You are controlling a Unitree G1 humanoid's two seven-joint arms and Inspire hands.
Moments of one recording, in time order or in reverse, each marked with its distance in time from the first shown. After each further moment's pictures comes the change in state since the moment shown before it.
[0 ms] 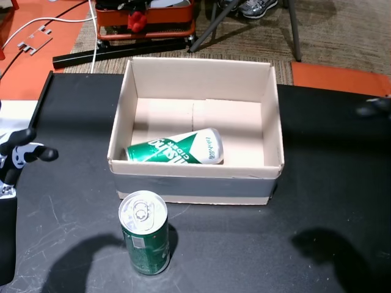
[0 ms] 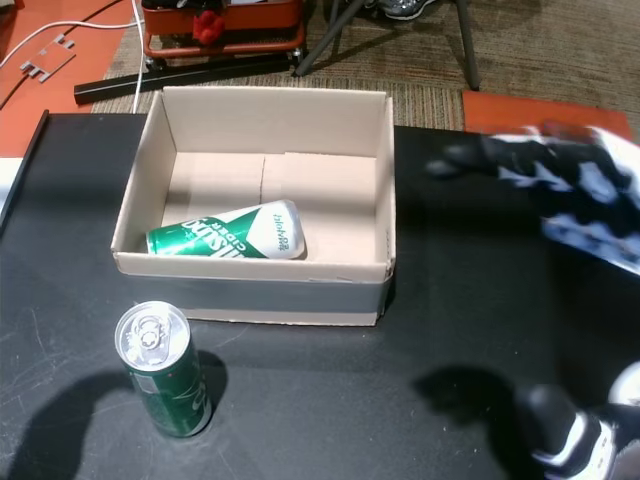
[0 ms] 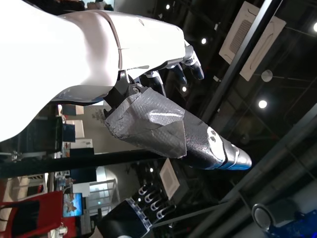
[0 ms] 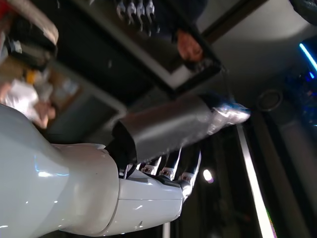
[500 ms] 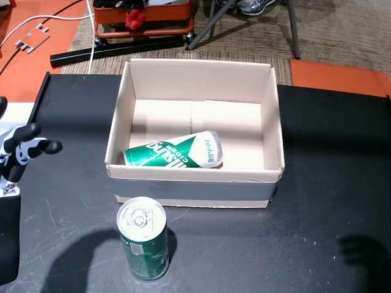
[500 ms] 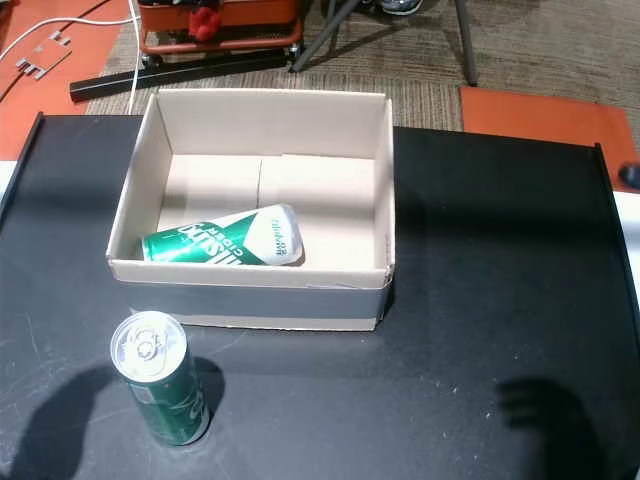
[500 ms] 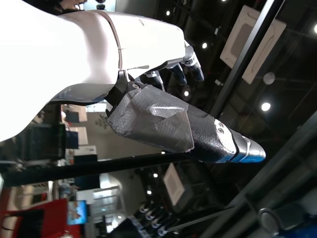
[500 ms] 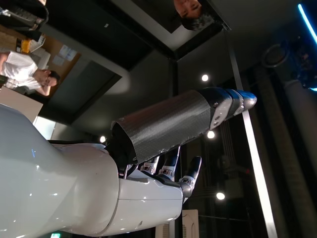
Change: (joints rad) left arm -0.018 0.010 0.002 0.043 0.045 -0.070 -0.009; right arm 0.085 0.009 -0.019 -0.030 0.028 0.018 -0.083
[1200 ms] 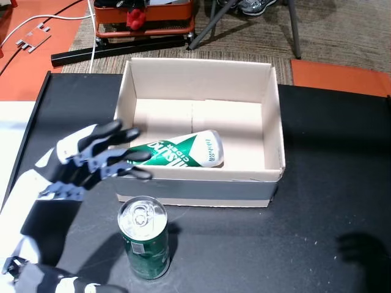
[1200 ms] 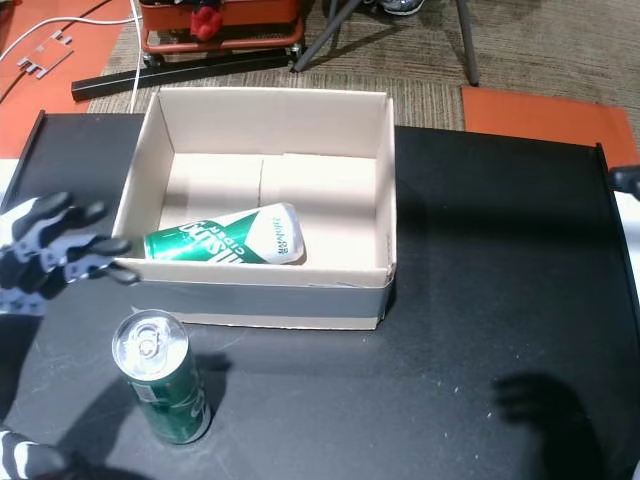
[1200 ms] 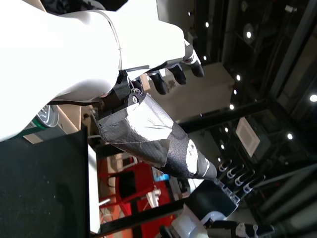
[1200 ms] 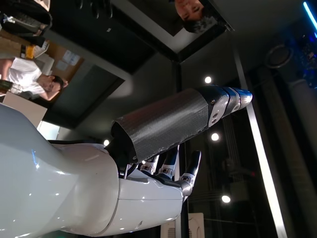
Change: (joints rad) left arm -0.109 0.123 -0.142 0.188 0.302 -0.156 0.017; right arm -0.004 -0.008 0.010 0.006 -0.022 0.011 -0.021
